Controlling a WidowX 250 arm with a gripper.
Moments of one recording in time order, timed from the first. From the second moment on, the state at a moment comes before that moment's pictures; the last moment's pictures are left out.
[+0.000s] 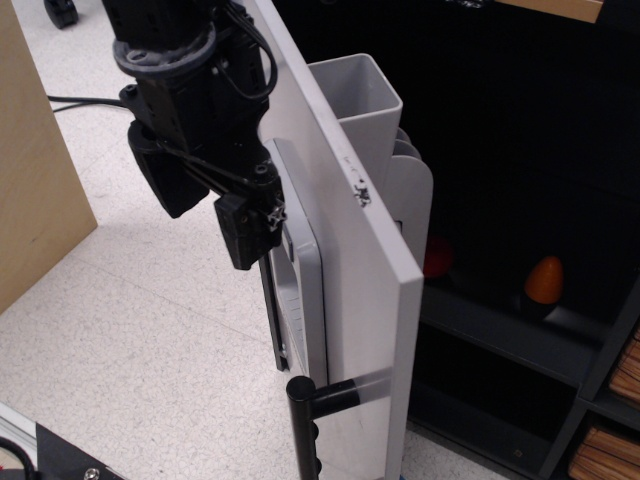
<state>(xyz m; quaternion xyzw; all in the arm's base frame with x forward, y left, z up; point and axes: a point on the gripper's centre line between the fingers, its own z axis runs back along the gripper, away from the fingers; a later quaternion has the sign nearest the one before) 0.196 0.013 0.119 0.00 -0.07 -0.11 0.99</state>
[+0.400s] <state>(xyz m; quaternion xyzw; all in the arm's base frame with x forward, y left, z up) 0.192 0.011 0.114 0.00 -0.06 -0.11 0.99</state>
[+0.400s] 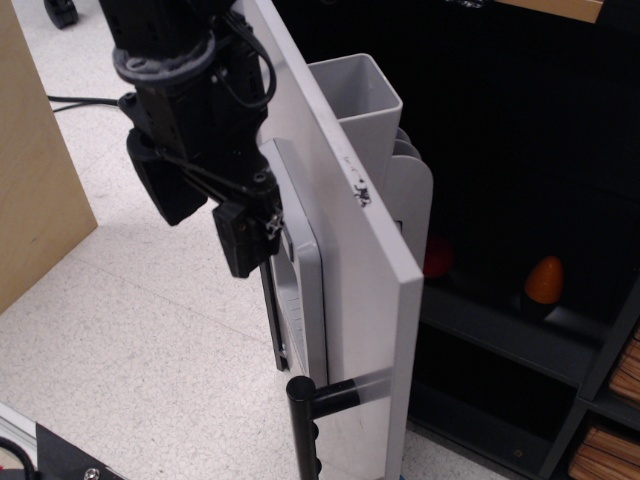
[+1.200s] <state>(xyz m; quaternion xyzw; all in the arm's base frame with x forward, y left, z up) 0.191 -0.062 0.075 -0.06 -0.09 -0.20 0.97</state>
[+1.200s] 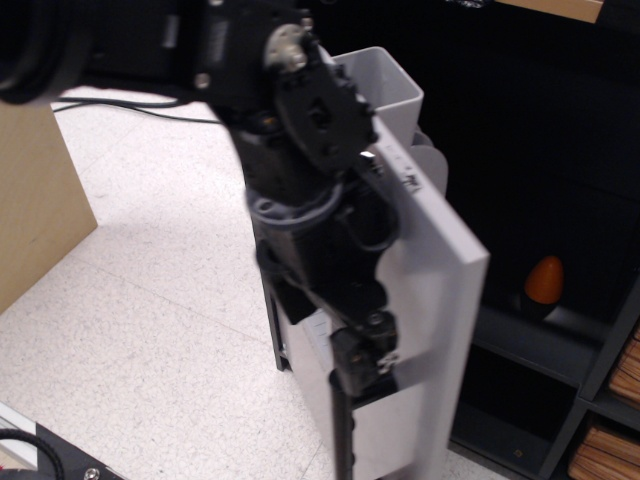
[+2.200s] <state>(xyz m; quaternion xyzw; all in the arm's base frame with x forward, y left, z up) 0.304 -0.123 0.084 -0.05 -0.23 -0.08 0.97</state>
